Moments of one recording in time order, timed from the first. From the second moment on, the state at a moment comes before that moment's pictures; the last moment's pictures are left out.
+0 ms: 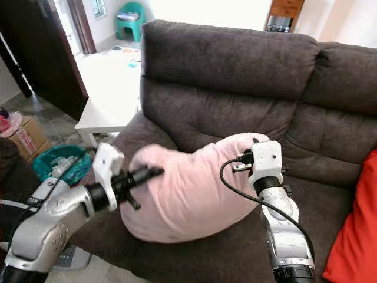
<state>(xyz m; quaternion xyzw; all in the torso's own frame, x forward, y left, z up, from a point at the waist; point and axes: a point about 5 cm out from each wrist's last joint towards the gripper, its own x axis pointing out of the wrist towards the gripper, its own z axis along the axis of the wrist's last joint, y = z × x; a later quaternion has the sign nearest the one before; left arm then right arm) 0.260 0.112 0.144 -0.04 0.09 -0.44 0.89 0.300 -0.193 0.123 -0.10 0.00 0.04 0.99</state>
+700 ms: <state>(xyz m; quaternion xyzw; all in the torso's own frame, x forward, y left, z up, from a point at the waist) 0.265 0.141 0.115 0.00 0.15 -0.38 0.91 0.299 -0.173 0.119 -0.10 0.00 0.11 0.99</state>
